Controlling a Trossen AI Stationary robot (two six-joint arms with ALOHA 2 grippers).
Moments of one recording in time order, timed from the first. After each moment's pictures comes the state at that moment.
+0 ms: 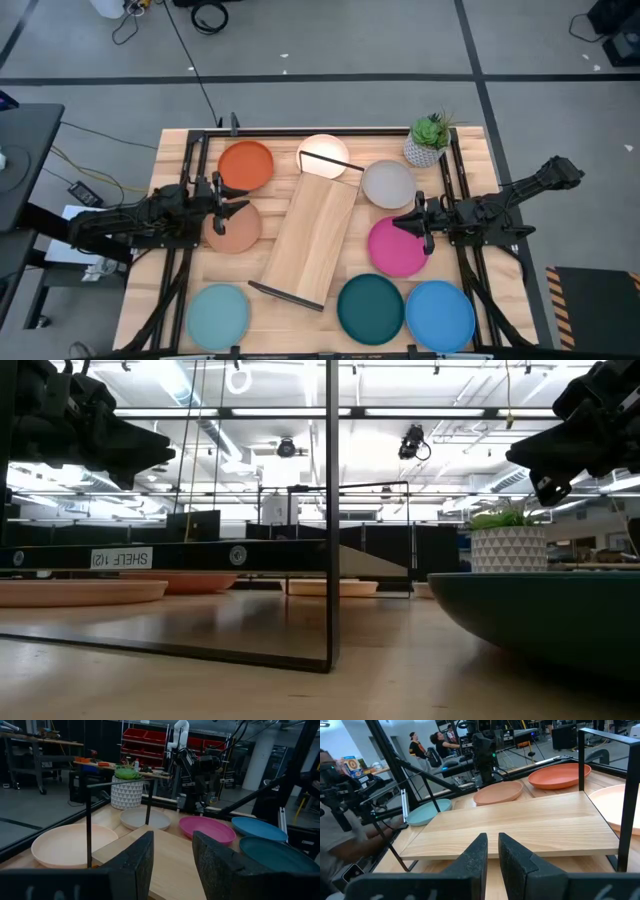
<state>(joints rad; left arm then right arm) 0.14 0.03 0.02 0.06 -0.07 -0.15 0.38 0.39 0.01 0.31 0.39 0.31</state>
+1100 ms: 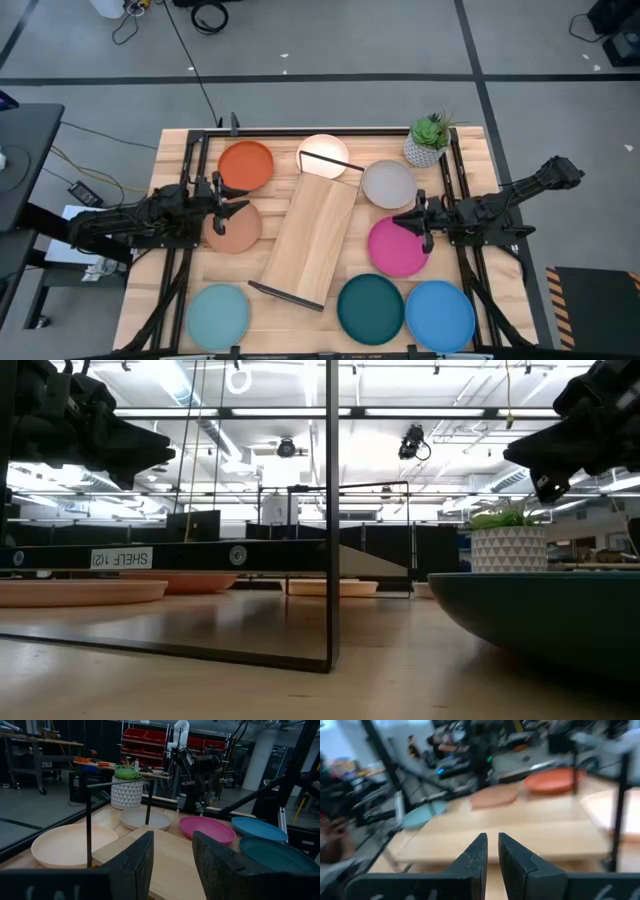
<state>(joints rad) 0.14 0.03 0.02 0.06 -0.07 -0.15 0.37 0.39 0.01 0.34 0.45 0.28</state>
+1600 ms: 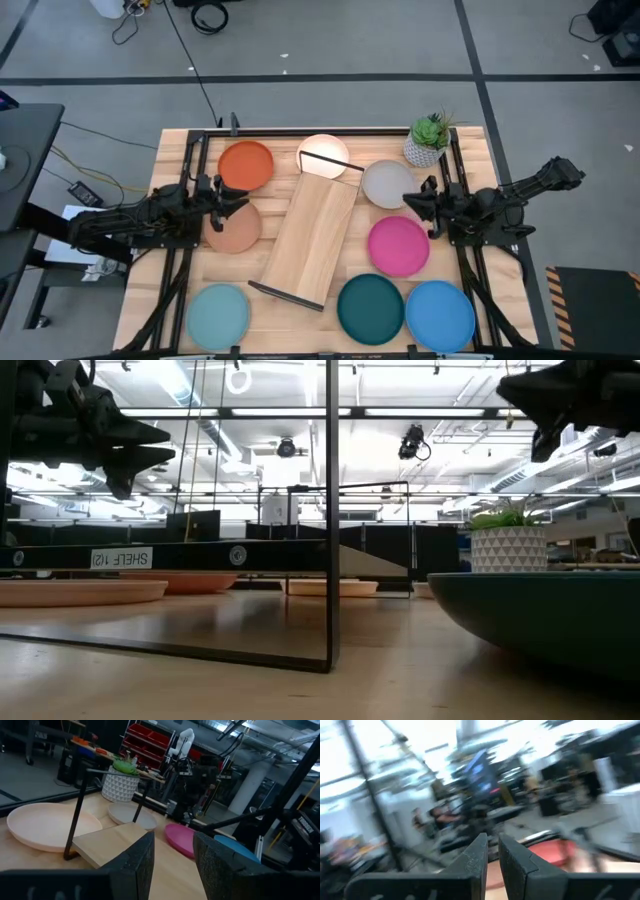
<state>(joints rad) 0.14 0.03 0.02 0.08 -0.08 -0.41 0.36 0.39 0.01 0.75 0.56 0.16</state>
